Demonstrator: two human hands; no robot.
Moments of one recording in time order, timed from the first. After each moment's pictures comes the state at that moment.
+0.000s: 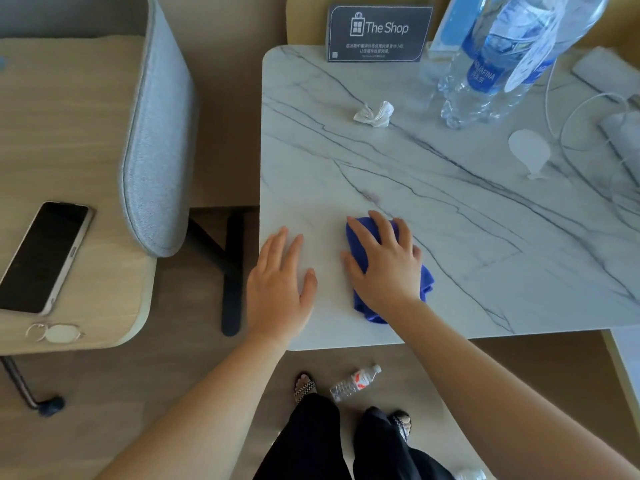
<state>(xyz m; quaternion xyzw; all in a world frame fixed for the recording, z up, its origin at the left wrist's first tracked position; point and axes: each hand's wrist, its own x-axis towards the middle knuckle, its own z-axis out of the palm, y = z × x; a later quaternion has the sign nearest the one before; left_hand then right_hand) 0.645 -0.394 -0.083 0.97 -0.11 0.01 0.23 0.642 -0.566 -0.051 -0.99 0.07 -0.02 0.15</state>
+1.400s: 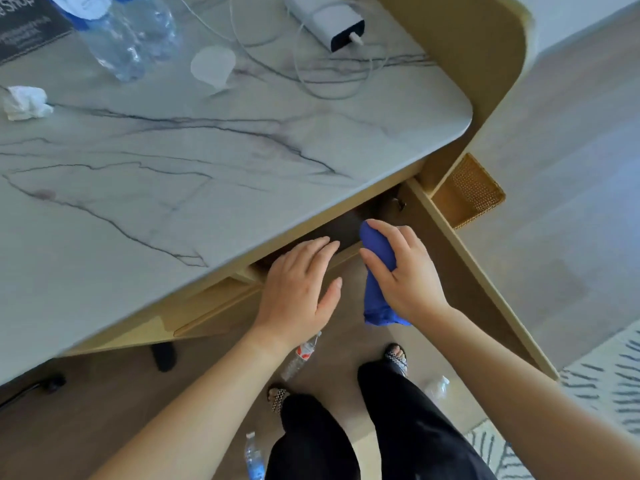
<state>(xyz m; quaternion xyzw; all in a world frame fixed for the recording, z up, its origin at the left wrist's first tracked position) 0.465 -0.752 -0.098 0.86 -0.46 -0.07 0.20 0.371 -0.914 -0.112 -0.88 0.26 -0.09 0.39</state>
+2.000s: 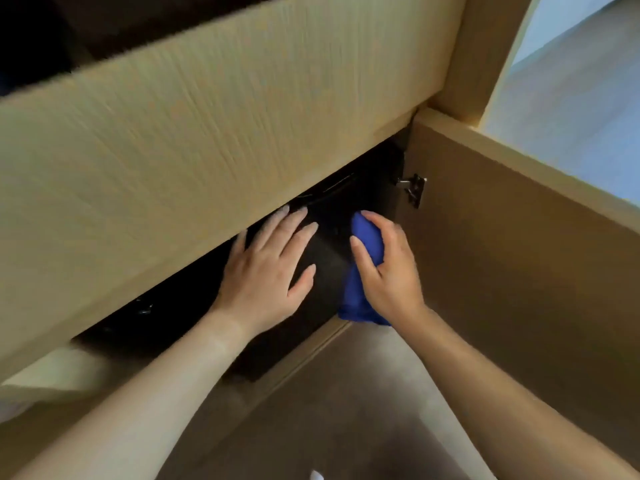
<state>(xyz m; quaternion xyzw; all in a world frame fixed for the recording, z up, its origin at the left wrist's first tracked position) 0.588 -0.841 -0.414 0.81 -0.57 0.16 0.05 0.464 -0.979 -0.459 -0.80 0.29 -0.32 0.41</state>
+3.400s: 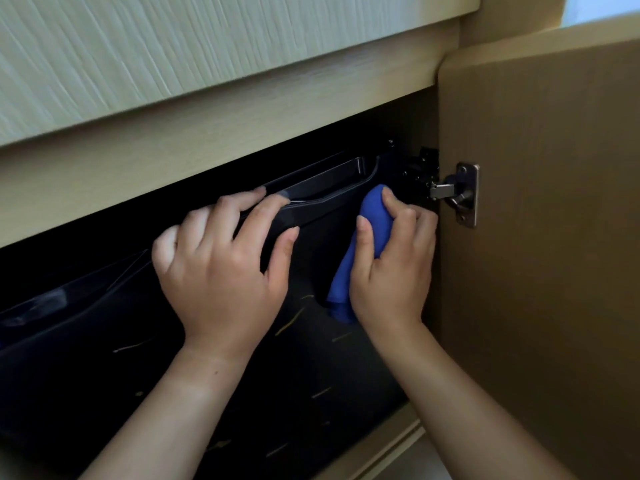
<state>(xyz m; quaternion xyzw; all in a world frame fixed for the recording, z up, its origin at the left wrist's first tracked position) 0.618 -0.902 -0.481 0.74 -0.34 0.56 0.12 0.563 -1.035 -0.538 -0.69 0.24 -0.62 0.28</state>
